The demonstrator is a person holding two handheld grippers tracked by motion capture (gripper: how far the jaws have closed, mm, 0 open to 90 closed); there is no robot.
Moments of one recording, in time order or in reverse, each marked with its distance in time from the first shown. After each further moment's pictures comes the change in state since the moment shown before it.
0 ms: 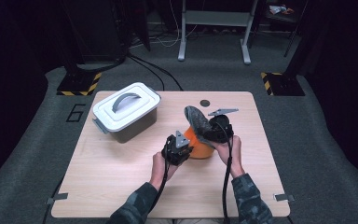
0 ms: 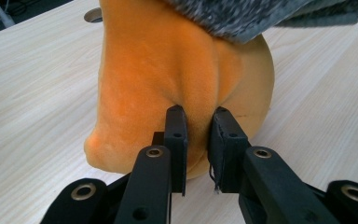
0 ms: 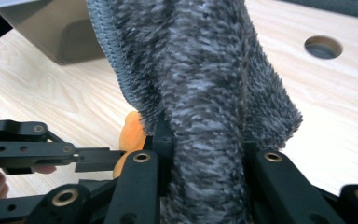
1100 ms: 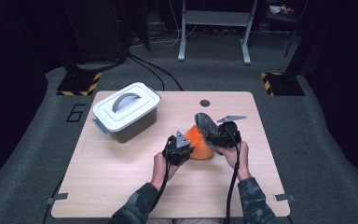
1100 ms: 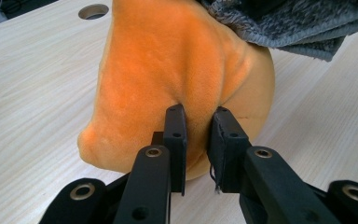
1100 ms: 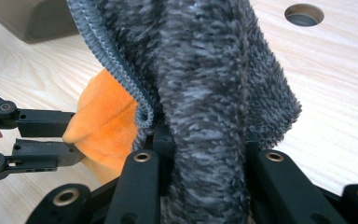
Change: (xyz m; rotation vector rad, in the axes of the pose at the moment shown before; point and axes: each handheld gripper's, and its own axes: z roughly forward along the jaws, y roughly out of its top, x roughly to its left) left arm 0.000 -0.003 0.006 -0.005 -0.017 -0.007; right arm -0.029 -0.034 0.005 0.018 -0.020 0.026
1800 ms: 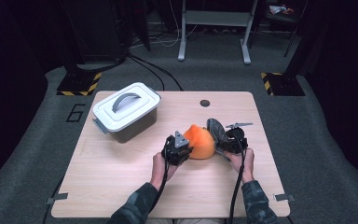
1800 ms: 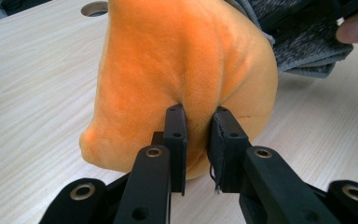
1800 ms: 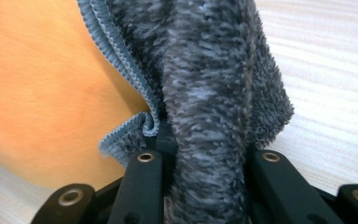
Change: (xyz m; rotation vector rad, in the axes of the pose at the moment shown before) left arm 0.003 -0.003 -0.001 0.000 0.001 -0.015; right arm -0.033 -0.035 0.017 0.076 -0.082 0.148
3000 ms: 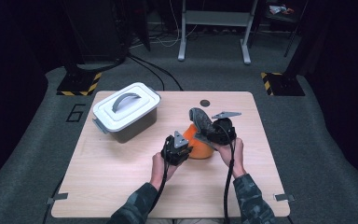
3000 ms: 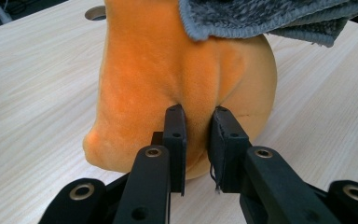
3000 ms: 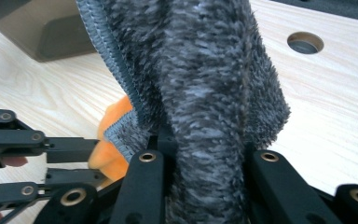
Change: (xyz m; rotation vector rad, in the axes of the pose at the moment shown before) left arm 0.000 0.000 -0.002 -0.011 0.006 0.000; right arm 0.058 0.044 -0.028 -0.115 0.066 -0.165
